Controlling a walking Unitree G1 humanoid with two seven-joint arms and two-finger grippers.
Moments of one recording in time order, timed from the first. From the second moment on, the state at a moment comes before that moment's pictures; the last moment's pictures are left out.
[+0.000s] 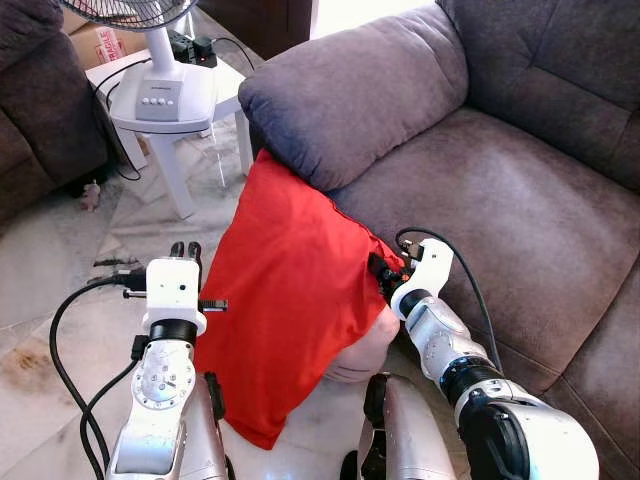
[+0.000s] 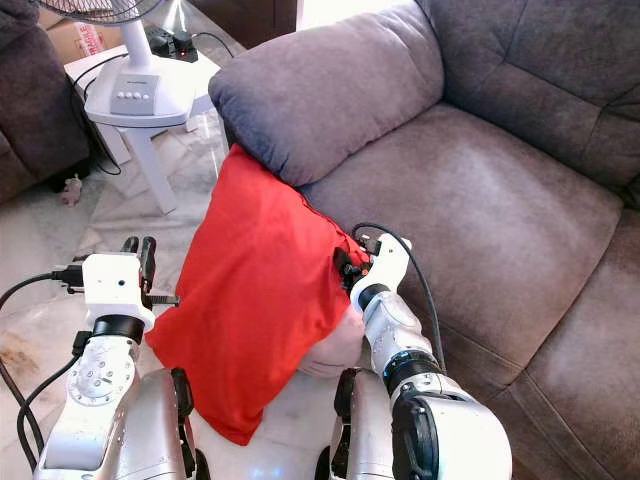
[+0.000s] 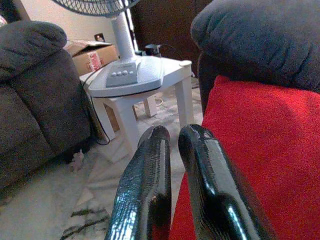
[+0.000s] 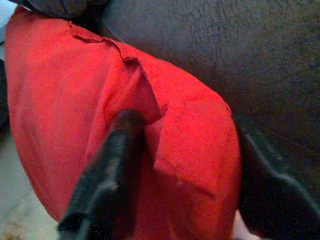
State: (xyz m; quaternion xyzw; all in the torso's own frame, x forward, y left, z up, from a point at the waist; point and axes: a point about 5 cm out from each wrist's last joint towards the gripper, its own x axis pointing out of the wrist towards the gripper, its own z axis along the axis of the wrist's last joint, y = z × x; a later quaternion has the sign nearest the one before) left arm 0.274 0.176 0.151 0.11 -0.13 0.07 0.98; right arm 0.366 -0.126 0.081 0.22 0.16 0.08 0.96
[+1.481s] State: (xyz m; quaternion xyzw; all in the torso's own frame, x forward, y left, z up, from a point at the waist) left arm 0.270 0.166 0.142 0.05 -0.11 0.04 0.99; right arm 0.360 -0.112 0.107 -0.02 0.03 0.24 0.97
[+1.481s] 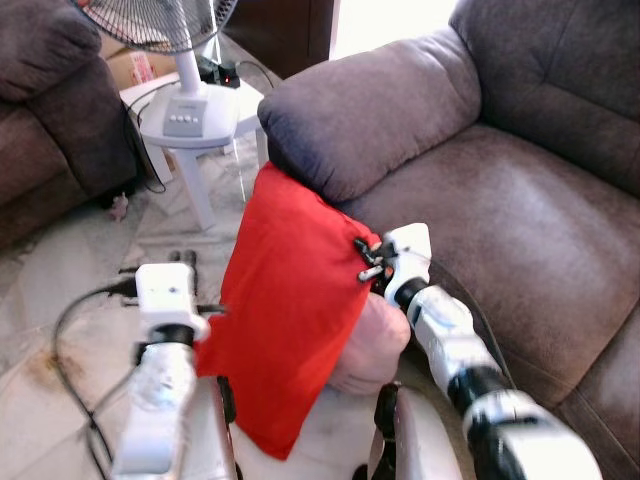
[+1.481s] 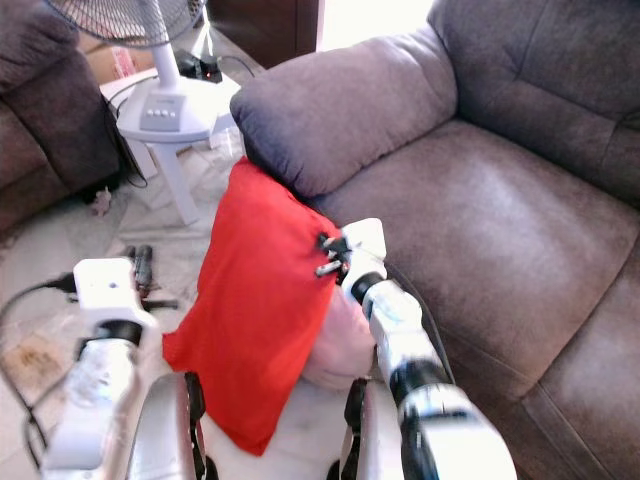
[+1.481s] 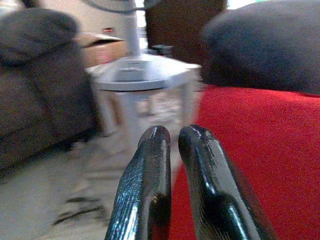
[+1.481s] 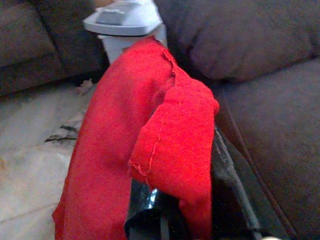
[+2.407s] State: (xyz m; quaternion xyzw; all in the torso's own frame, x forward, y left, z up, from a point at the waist) left arm 0.259 0.170 0.143 0.08 -0.12 0.06 0.99; right arm 0.338 -0.136 0.093 0.03 0.00 0.15 0.99
